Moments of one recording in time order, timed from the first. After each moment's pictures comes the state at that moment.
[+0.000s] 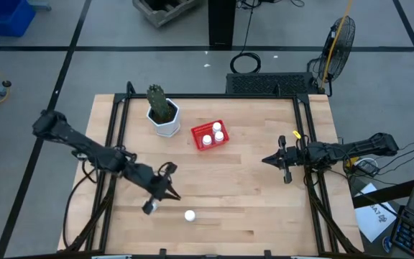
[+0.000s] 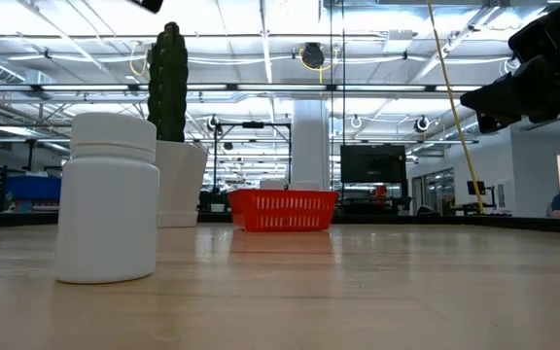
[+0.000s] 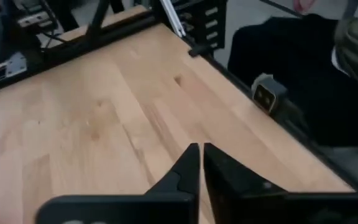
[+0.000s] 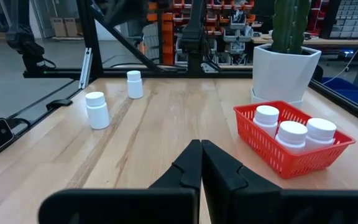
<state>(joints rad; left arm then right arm) -0.46 1.22 0.83 -0.12 0.00 0.13 0.18 0.19 0.02 0.07 0.13 0.03</state>
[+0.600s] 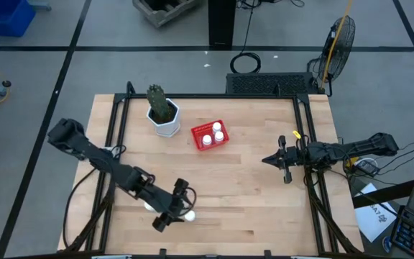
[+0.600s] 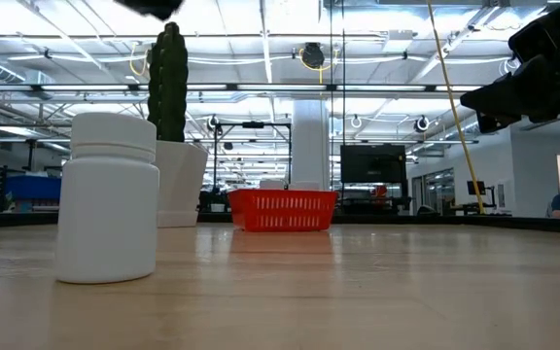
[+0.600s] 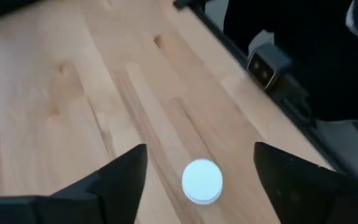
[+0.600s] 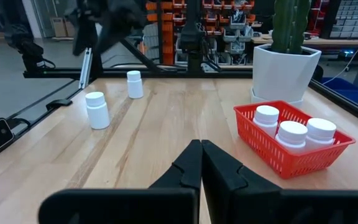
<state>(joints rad) -0.55 1.52 1.05 -0.26 -0.07 0.03 0.18 0.19 0.02 0.08 0.13 0.03</state>
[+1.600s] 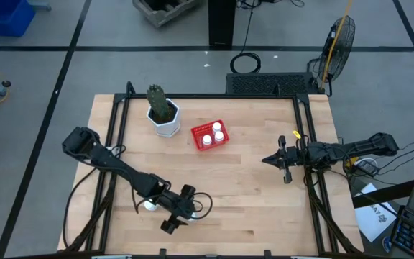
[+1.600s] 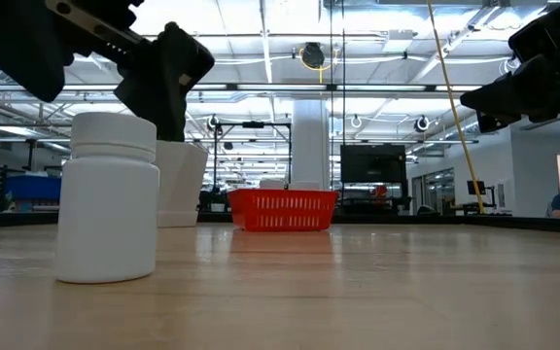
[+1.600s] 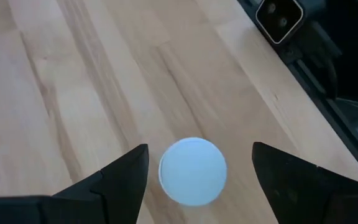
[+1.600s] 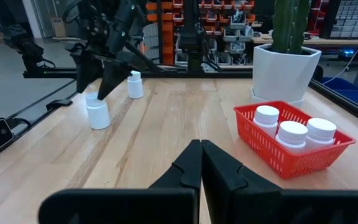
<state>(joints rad) -0.51 1.72 1.05 -0.21 0.06 -0.05 0.18 0.19 0.02 0.08 0.13 0.03</state>
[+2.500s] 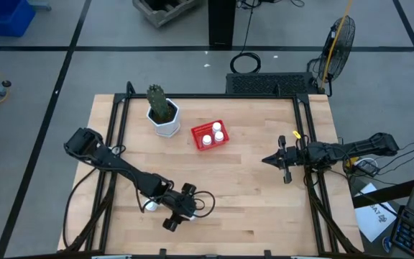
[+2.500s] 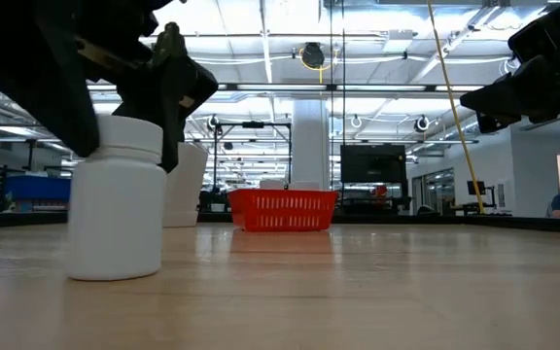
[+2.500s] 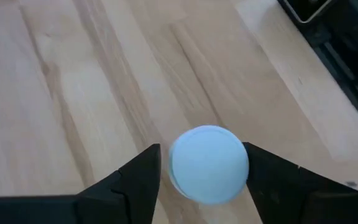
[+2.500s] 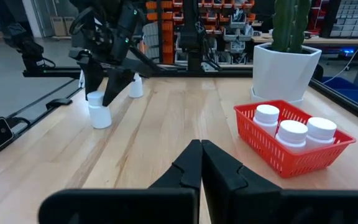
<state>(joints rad) -0.48 1.75 1.05 -0.22 0.05 -0.05 0.18 0.20 0.02 0.08 0.13 0.03</state>
